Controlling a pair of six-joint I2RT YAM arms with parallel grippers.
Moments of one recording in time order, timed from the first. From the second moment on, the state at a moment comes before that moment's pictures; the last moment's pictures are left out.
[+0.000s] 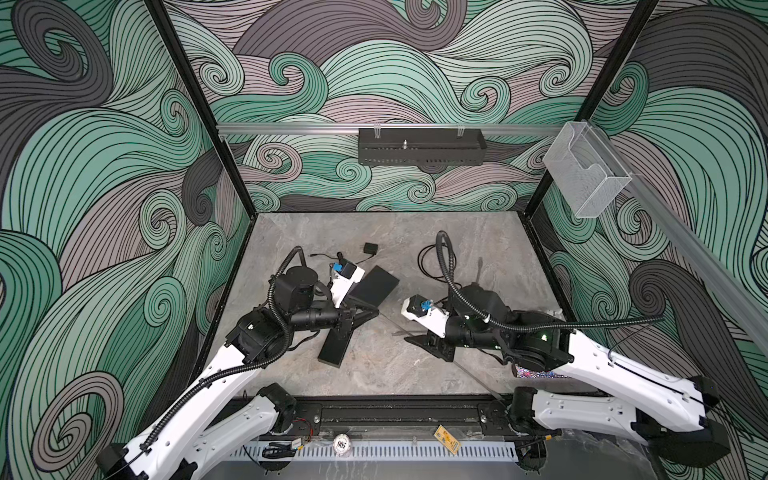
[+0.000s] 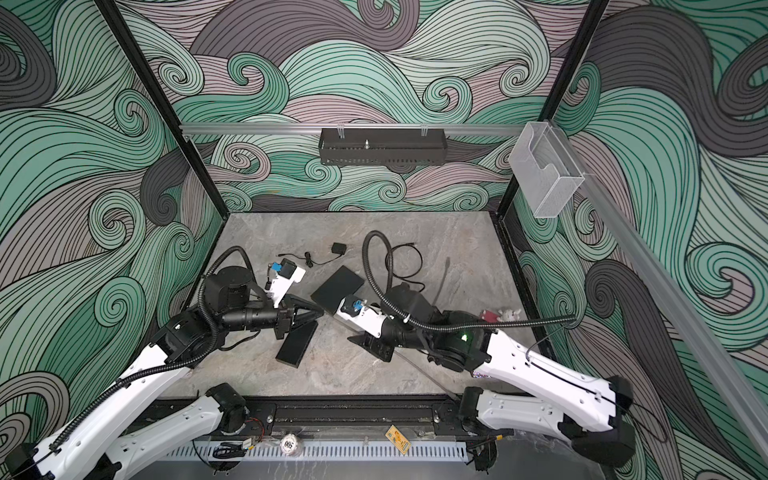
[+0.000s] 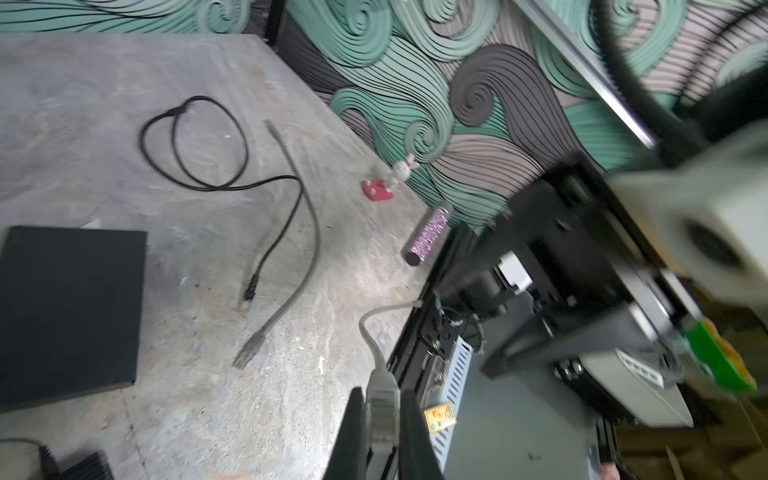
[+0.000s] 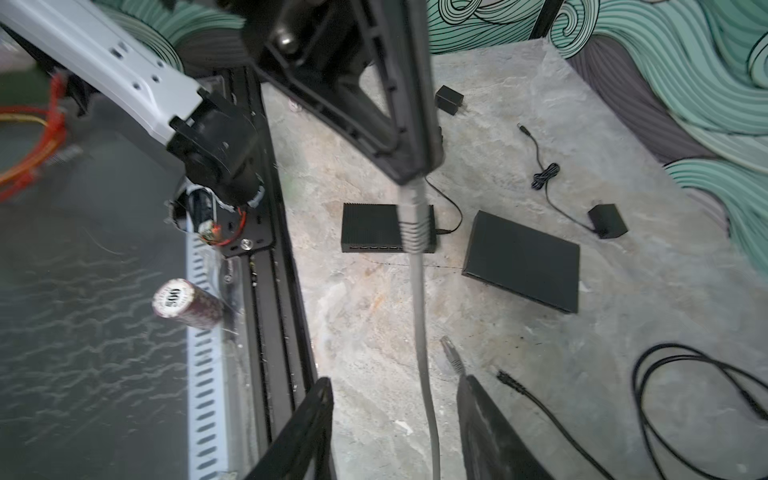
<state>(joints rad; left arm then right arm) -0.60 0.83 0.93 -0.57 0.53 -0.38 1.20 1.05 1.13 -0.71 0.05 -0.18</state>
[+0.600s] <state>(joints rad) -0.60 0.87 1.03 -0.67 0.26 -1.06 1.29 1.28 1.10 -0.35 0.53 -0.33</state>
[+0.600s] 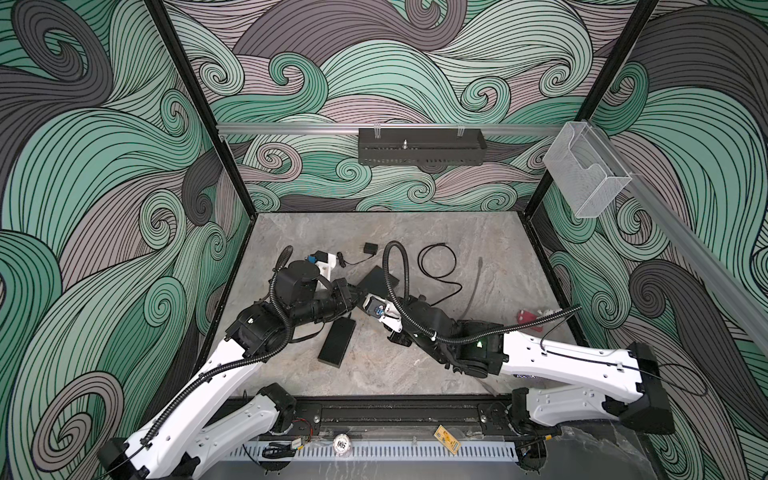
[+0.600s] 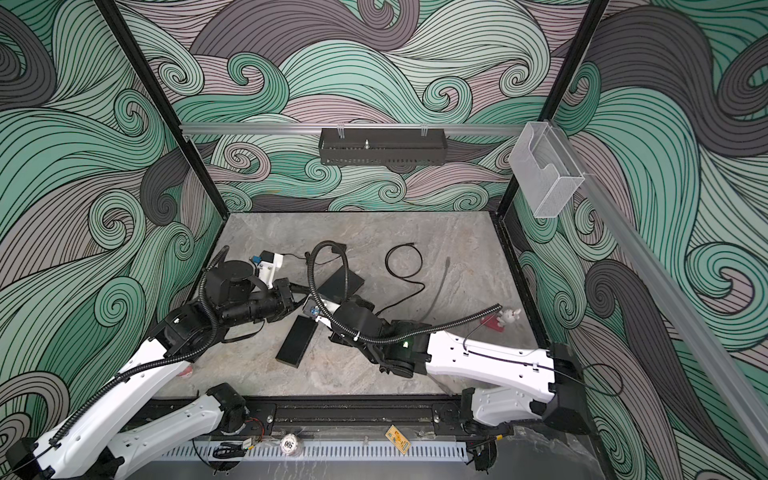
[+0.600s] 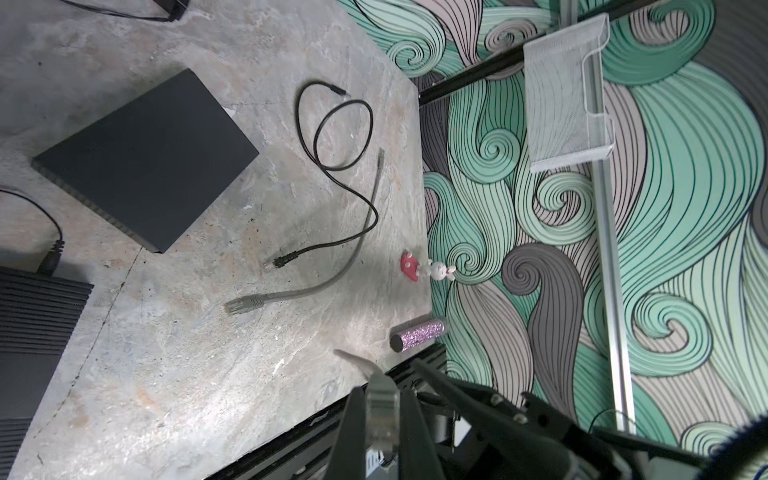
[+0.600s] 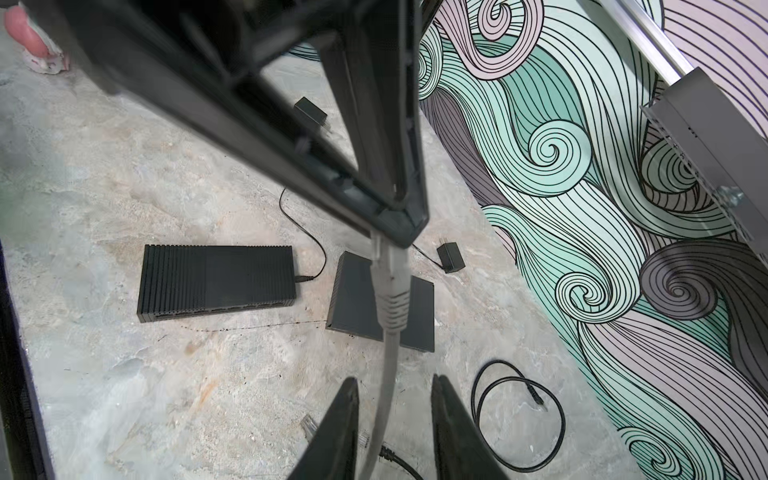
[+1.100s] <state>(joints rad) -0.60 0.91 1.04 -0.71 0.27 -1.29 1.29 1.33 1.08 -0.25 0.56 -0.37</state>
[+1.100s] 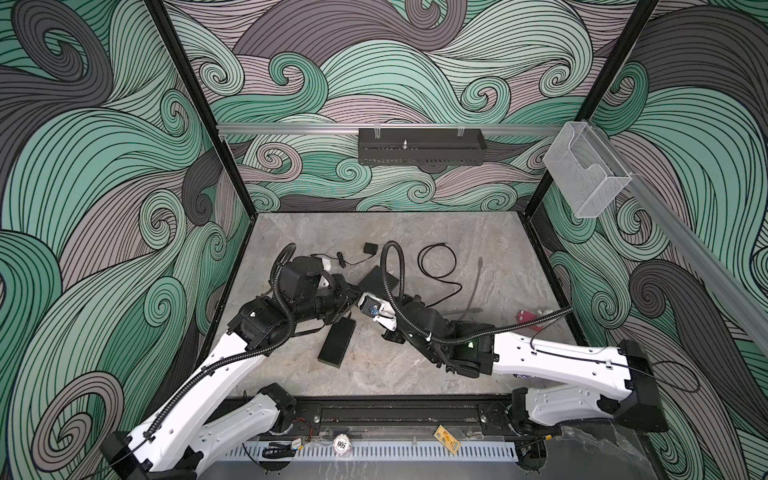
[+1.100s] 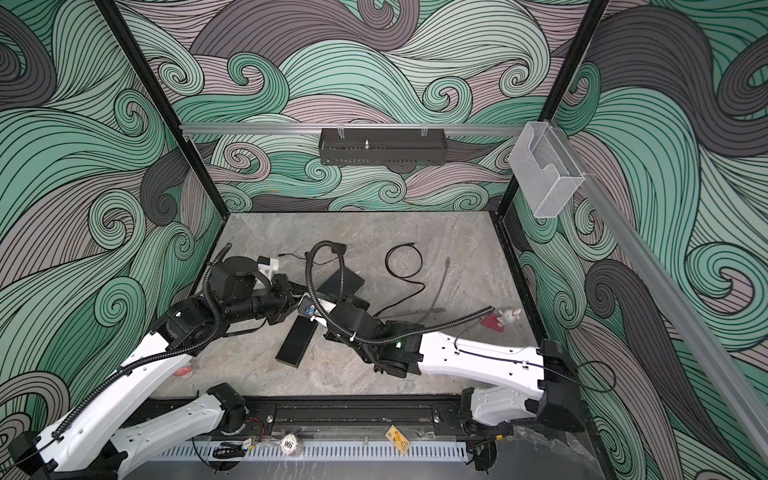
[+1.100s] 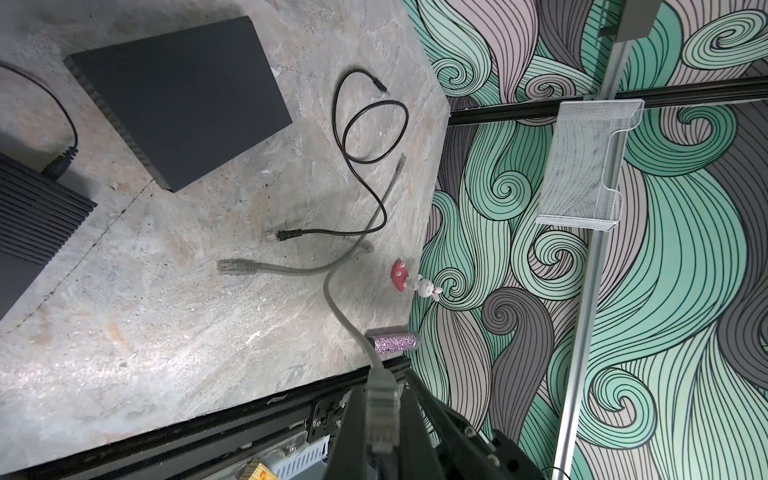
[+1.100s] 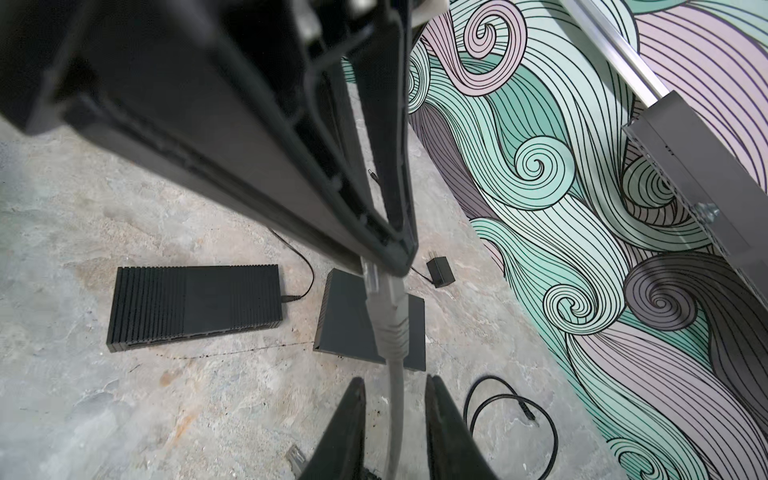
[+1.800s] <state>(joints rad) -0.60 0.90 1.03 -0.71 0.28 -1.34 1.28 1.38 1.09 -0.19 0.59 -0.43</state>
